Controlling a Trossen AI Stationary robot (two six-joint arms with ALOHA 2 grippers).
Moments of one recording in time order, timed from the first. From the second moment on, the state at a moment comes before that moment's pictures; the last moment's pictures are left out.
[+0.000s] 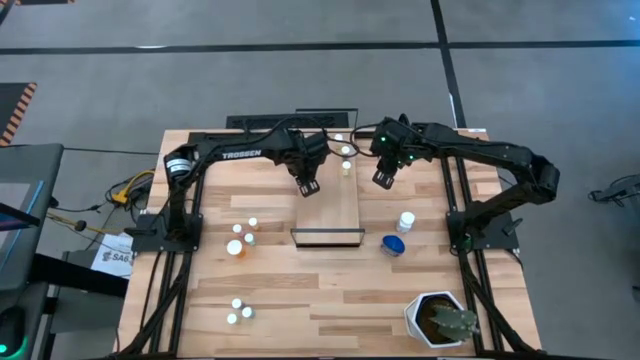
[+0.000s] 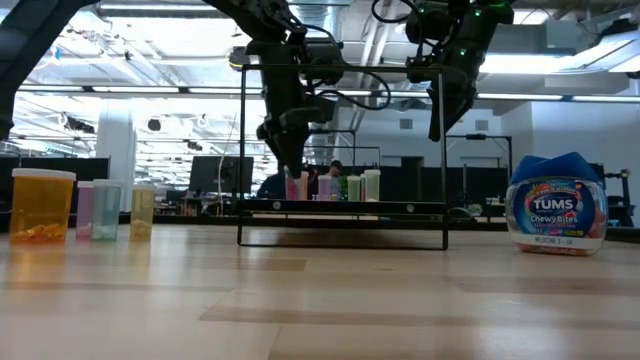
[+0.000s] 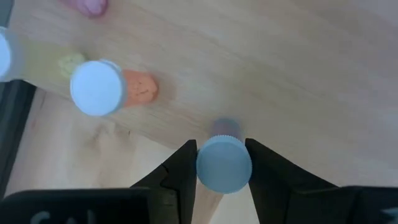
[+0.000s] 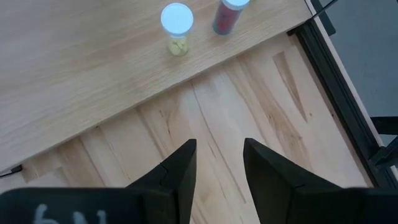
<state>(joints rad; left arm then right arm) 0.36 1.97 1.64 -0.98 -0.11 -0.04 -0.46 1.41 1.20 -0.89 0.11 -0.01</state>
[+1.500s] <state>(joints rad) 0.37 1.96 1.68 -0.97 -0.14 -0.02 -0.43 1.28 1.20 -0.93 0.10 0.03</state>
